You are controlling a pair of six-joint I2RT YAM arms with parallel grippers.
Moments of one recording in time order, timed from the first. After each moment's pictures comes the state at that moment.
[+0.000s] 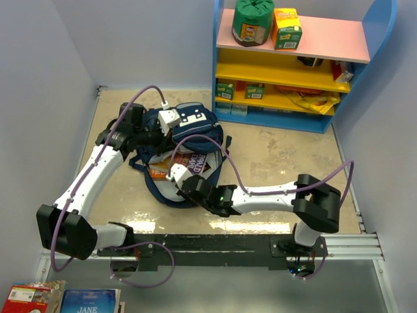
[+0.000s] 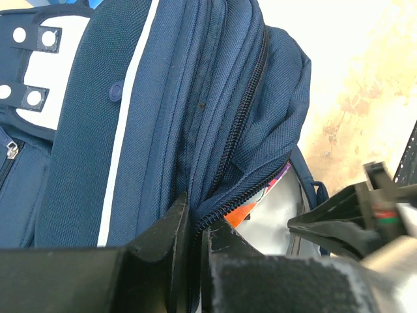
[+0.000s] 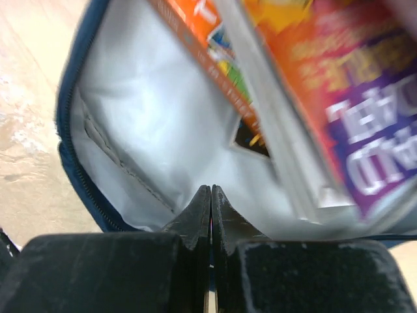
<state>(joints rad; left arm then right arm) -0.26 1.28 1.16 -0.62 0.68 0.45 1.27 1.66 0.99 0.06 0.40 0.08</state>
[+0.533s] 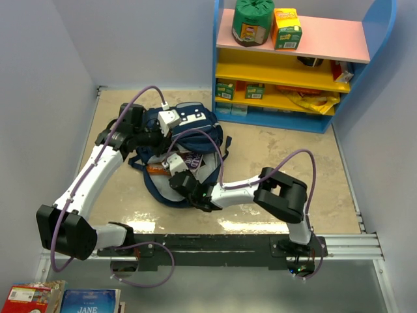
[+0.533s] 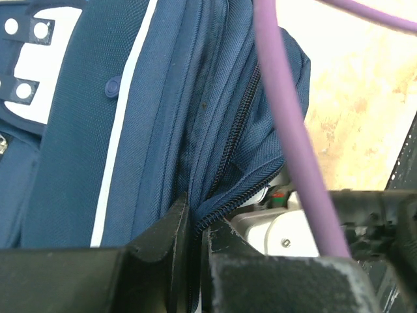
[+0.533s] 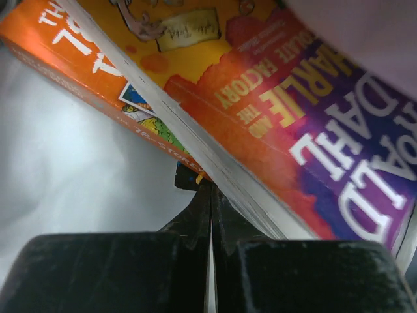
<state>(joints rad) -0.26 1.28 1.16 -0.65 0.68 0.45 1.21 1.95 1.11 0.25 0.64 0.19</state>
